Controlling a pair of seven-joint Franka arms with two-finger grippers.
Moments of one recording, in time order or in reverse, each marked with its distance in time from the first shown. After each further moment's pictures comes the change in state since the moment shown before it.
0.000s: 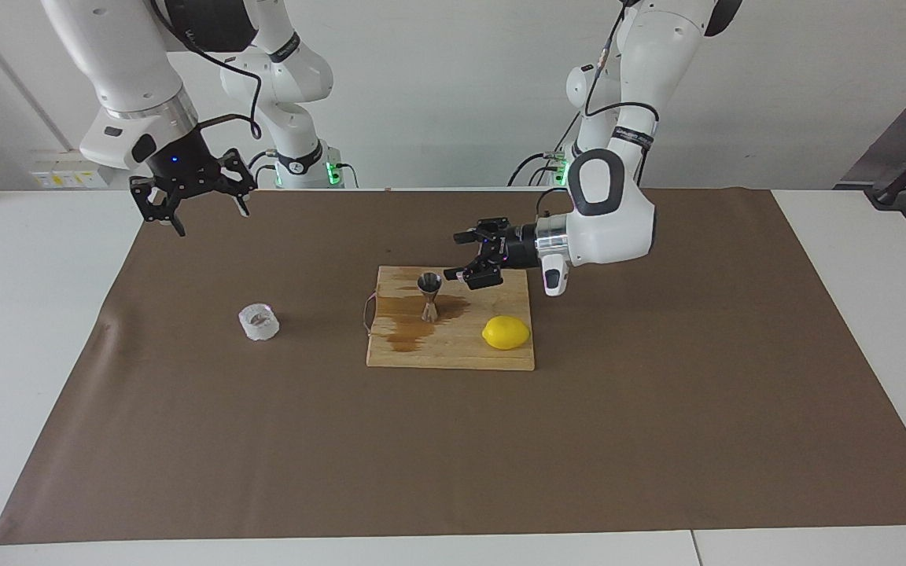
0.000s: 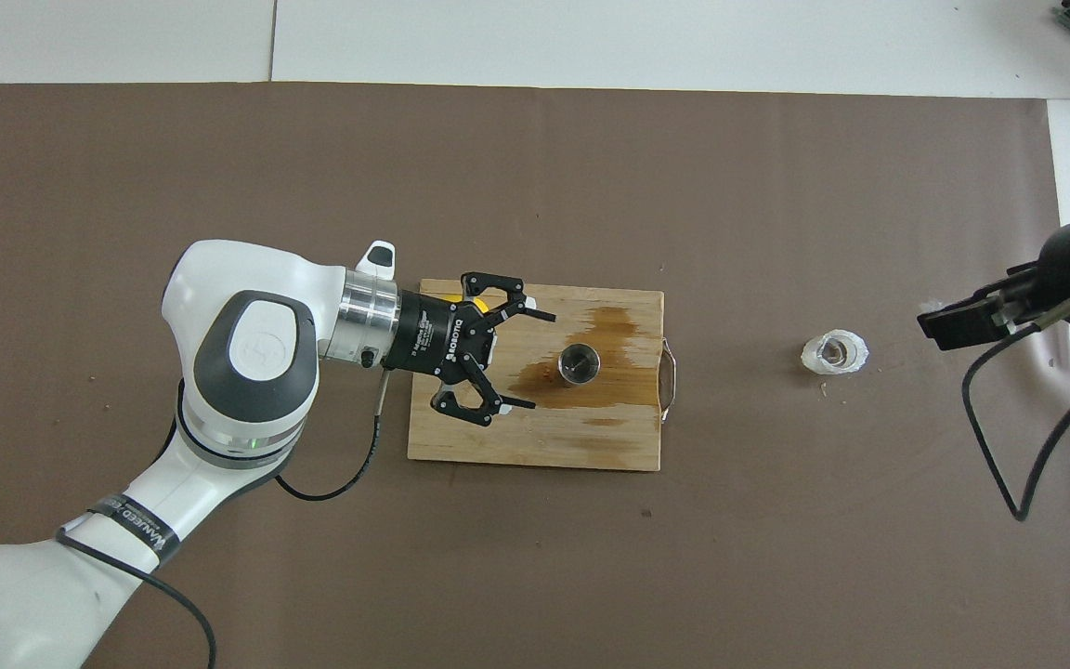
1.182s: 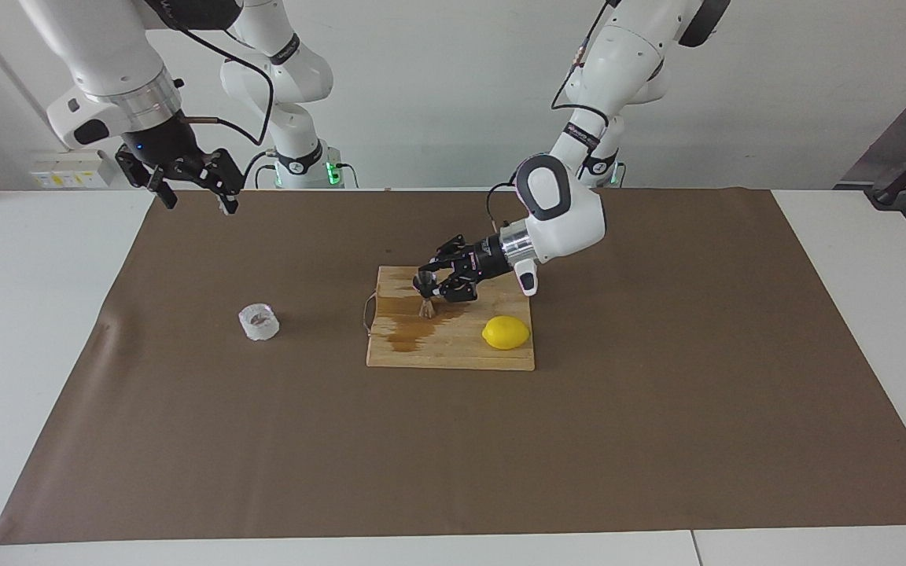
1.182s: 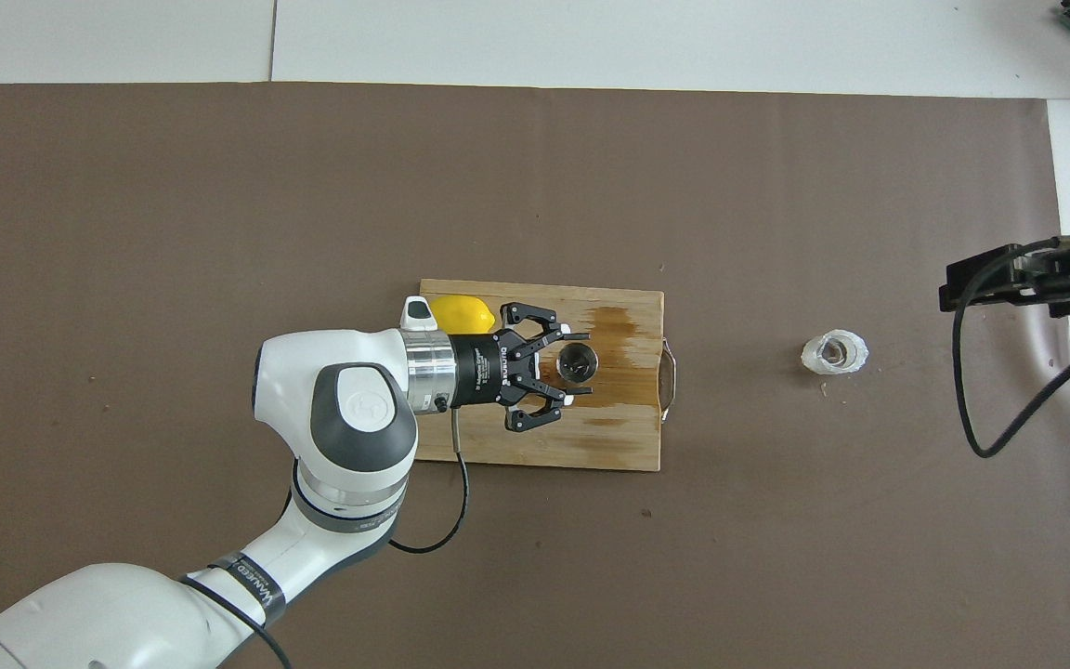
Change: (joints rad) left arm -0.177 0.047 -0.010 -0.111 -0.372 0.417 0.146; right arm -0.003 0.066 -0.005 0.168 0.000 -0.168 0.575
